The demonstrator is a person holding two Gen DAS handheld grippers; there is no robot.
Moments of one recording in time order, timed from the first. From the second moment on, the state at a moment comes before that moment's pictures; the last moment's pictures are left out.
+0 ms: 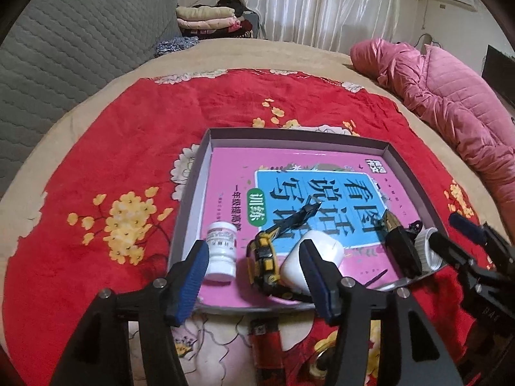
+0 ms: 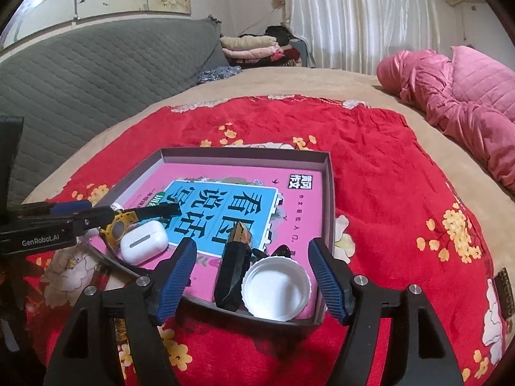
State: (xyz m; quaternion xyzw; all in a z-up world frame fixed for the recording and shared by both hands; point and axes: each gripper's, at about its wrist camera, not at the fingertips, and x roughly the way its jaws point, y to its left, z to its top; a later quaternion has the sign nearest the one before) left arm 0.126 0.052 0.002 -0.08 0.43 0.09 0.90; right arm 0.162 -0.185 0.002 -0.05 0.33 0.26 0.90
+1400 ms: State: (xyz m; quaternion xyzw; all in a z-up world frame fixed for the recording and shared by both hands) left arm 0.067 0.055 0.004 -0.07 0.47 0.08 0.88; right arm 0.073 -0.159 0.011 -0.07 0.33 0.34 0.88
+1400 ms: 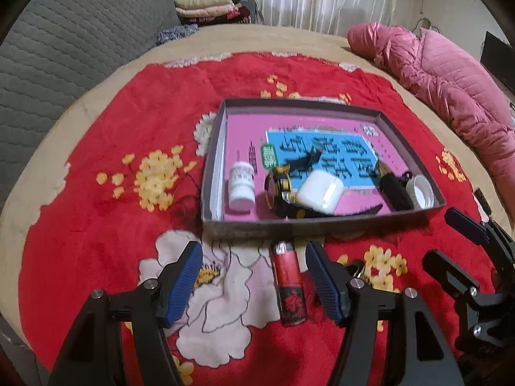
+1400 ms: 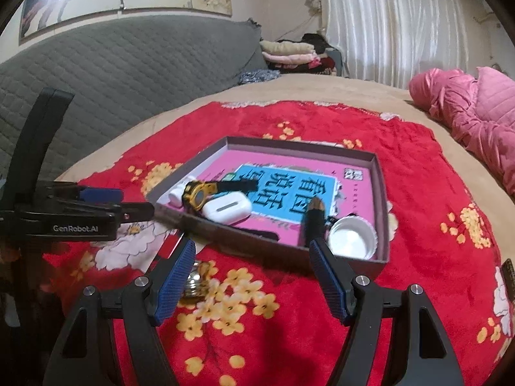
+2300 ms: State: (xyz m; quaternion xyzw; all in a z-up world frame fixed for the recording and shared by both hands) left arm 0.088 0.046 -0.054 -0.08 0.54 0.06 0.84; right arm 0.069 -0.095 -0.048 -0.16 0.37 0.37 0.83
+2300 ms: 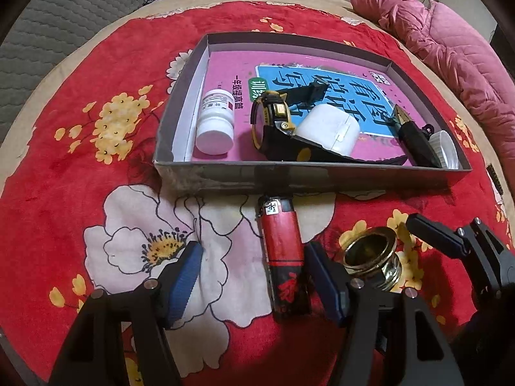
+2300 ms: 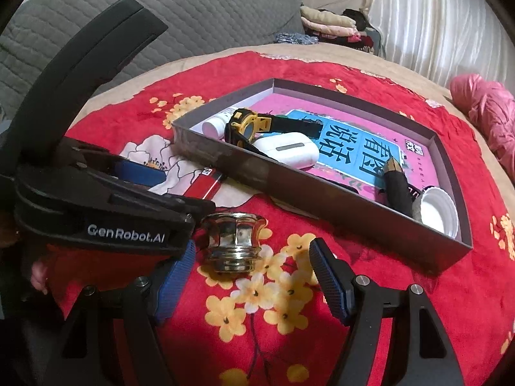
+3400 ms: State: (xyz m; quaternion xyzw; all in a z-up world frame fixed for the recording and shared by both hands) left arm 0.093 0.047 -0.053 -0.09 0.53 0.06 0.84; right arm 0.088 -0.089 -0.055 -0.18 0.39 0.37 0.82
